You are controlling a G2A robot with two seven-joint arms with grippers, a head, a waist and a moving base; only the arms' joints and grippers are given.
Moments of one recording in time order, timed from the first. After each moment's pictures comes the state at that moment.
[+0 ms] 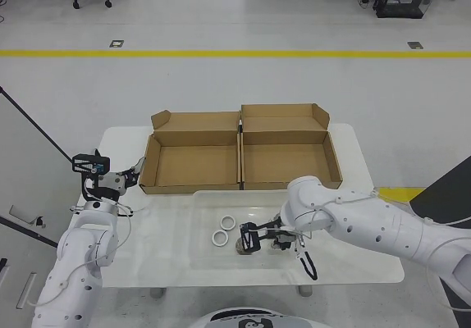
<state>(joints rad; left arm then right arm) 1.73 -1.15 -1.60 -1.80 1.33 0.00 0.00 -0.64 -0.93 0.17 -1.75 -0.66 -0.58 1.24</state>
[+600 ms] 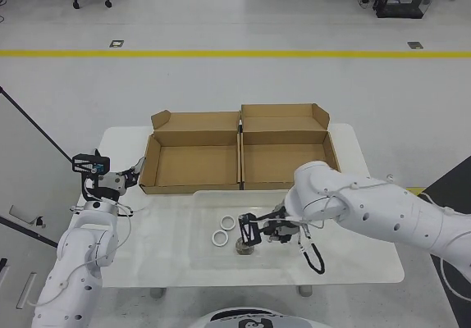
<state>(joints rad) 1.73 -1.15 -1.60 -1.80 1.33 0.00 0.00 -0.51 -0.86 0.17 -1.85 -0.49 -0.60 1.22</state>
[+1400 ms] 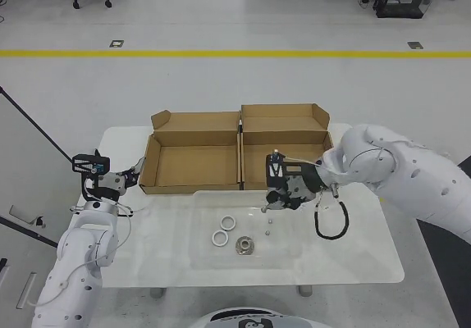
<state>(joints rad) 1.73 -1.15 -1.60 -1.80 1.33 0.00 0.00 -0.53 -0.71 0.37 -1.64 -0.05 -0.78 0.92</state>
